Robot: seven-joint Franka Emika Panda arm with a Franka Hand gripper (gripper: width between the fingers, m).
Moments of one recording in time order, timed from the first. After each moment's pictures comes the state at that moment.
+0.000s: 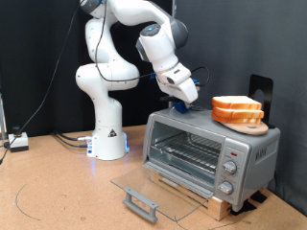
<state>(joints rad) 0.00 -0.86 0.43 -2.91 0.95 2.05 -1.02</state>
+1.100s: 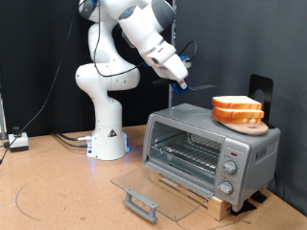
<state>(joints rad) -0.13 -0.95 0.27 -2.86 0.95 2.05 -1.00</state>
